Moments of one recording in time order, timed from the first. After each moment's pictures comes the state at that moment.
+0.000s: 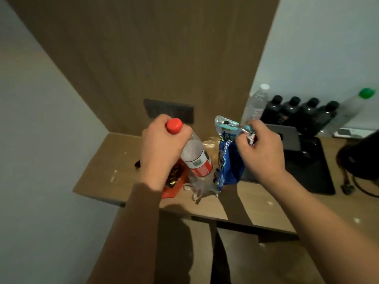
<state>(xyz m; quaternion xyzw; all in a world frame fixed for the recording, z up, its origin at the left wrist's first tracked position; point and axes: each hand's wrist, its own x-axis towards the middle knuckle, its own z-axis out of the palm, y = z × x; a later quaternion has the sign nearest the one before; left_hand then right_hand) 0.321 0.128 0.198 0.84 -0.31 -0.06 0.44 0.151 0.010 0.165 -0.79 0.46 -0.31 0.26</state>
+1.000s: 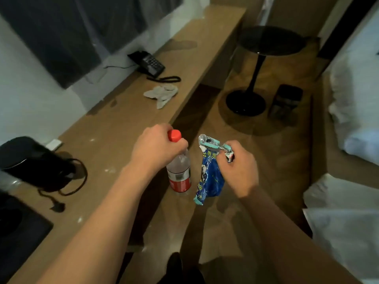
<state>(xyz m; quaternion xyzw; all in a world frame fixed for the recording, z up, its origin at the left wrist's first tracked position) -0.439 0.004 0.216 0.44 -0.86 -0.25 0.08 -0.574 0.155 0.137 -0.34 0.84 -0.40 0.09</state>
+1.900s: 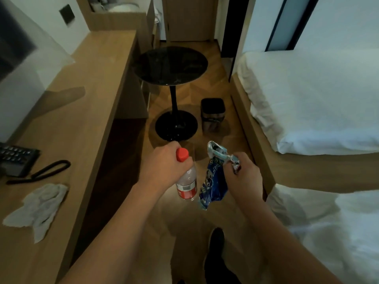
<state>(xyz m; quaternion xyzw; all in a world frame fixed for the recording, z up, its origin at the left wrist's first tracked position) -0.921 -0.084 0.174 0.18 -0.95 -0.27 0.00 -0.975 0.110 0.119 -0.08 0.91 -0.41 -0.02</state>
